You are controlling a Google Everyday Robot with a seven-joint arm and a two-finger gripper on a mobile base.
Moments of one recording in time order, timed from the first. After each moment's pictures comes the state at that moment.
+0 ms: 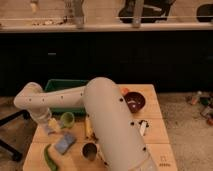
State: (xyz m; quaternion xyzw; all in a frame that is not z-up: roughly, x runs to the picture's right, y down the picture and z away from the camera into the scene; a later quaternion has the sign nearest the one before) arm -0.319 0.214 0.816 -0.34 -0.20 -0.51 0.76
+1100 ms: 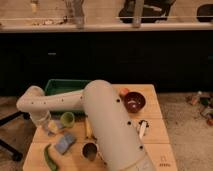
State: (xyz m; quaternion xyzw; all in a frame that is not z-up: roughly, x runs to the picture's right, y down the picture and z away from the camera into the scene) arm -0.344 0.225 0.838 -0.30 -0.24 -0.53 0.76
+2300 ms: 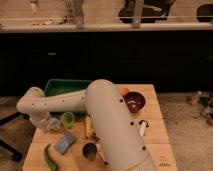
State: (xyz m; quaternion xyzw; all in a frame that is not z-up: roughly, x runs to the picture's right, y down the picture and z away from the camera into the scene) arm -0.344 0.227 0.820 -0.28 -0.26 -0.58 0.72
